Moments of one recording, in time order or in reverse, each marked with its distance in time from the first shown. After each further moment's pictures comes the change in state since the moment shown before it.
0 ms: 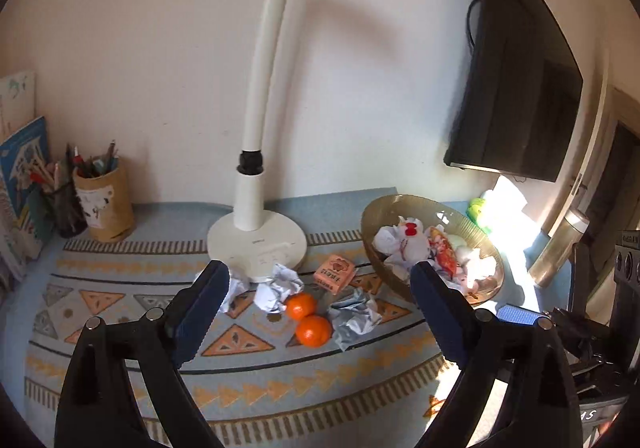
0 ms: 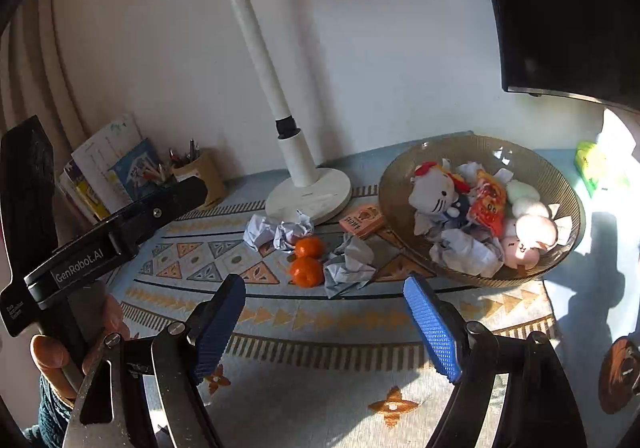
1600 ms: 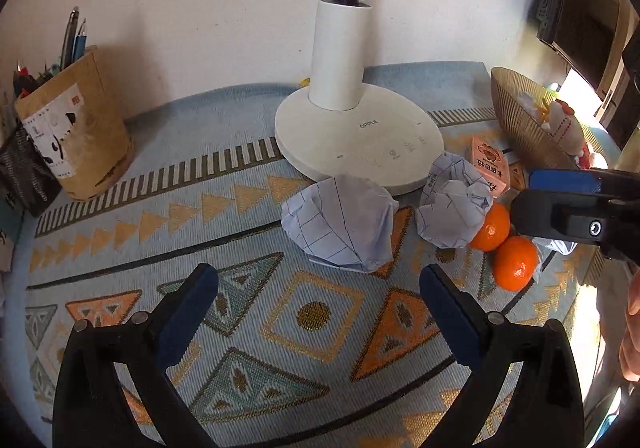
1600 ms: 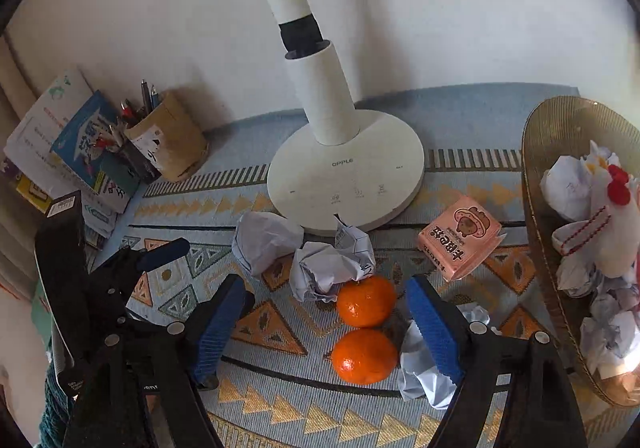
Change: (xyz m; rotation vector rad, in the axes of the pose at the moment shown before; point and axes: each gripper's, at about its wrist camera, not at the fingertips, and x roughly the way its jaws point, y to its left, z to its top) left arm 0.166 0.111 -0.035 0.142 0.392 -0.009; right arm 0.205 0.024 0.064 0.038 0.297 0.026
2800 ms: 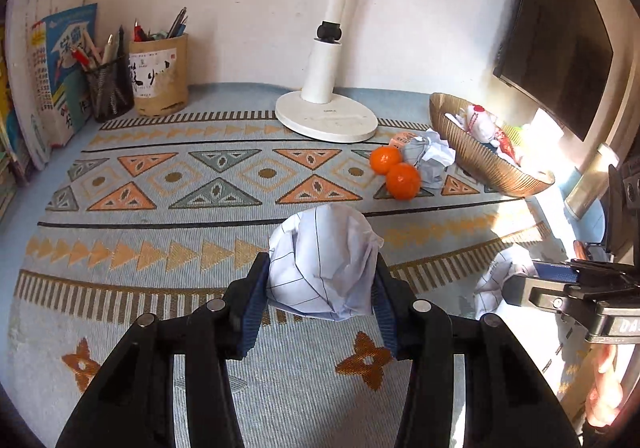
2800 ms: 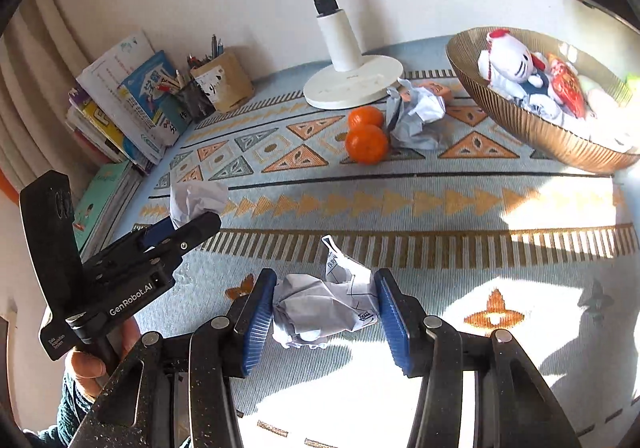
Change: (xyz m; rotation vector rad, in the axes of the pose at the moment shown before) left arm -0.120 -0.060 -0.129 -0.178 -0.180 0.055; right arm -0.099 0.000 -0.170 -0.029 -0.020 0.046
